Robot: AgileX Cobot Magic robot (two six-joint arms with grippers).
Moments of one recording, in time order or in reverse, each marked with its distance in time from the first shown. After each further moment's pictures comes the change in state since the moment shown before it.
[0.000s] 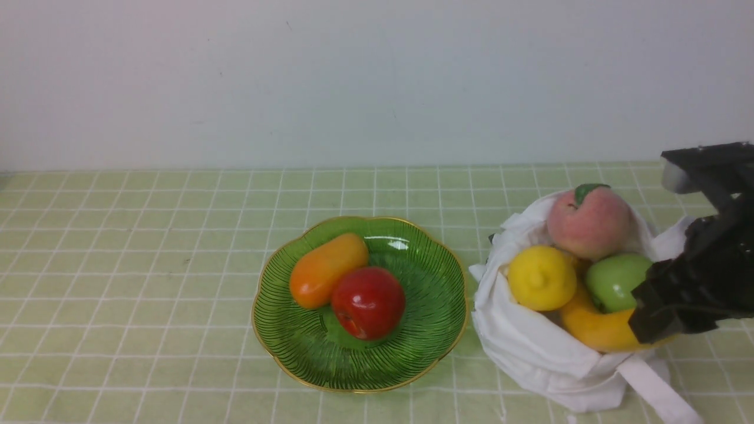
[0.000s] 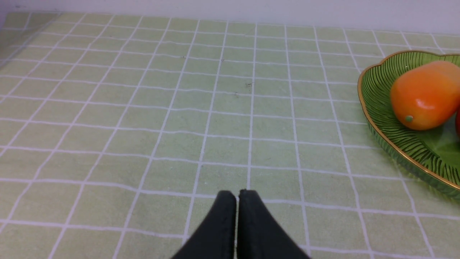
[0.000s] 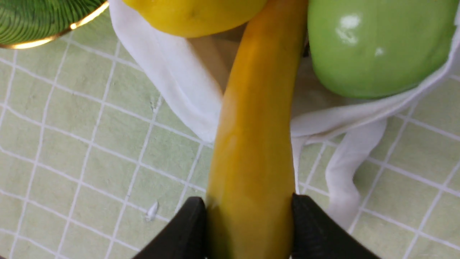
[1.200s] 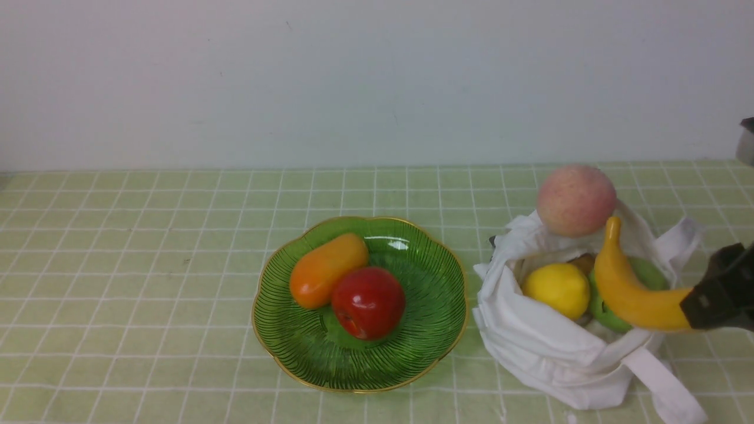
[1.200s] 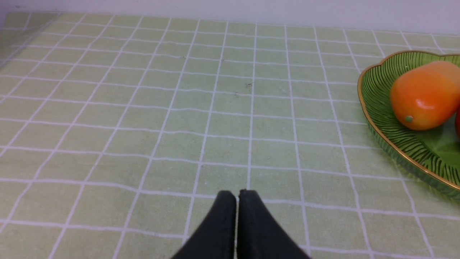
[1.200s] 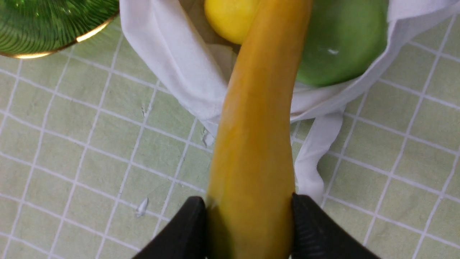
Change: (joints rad) right arm 0.000 -0.181 -0.002 -0.061 0.043 0.045; left arm 0.000 0.000 0.000 0.000 0.000 0.000
